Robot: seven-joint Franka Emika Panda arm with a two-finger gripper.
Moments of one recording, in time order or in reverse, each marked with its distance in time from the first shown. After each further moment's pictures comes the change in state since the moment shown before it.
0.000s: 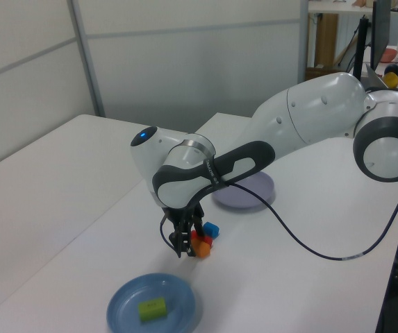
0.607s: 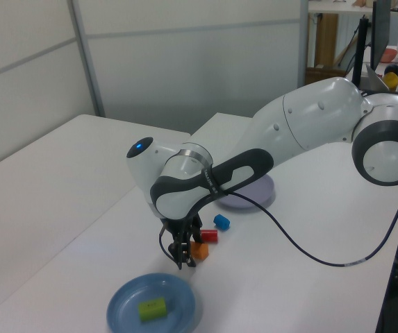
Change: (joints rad) arm 0.029 0.011 0.003 -0.016 0.000 0.002 -0.001
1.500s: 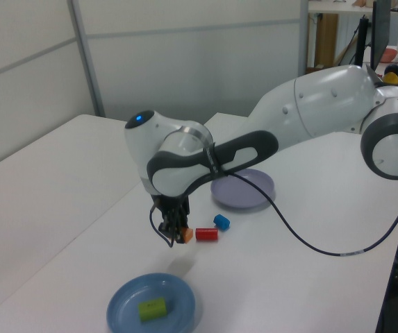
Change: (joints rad) arm -0.005 -0.062 0.003 0.052 0.028 0.018 -0.020
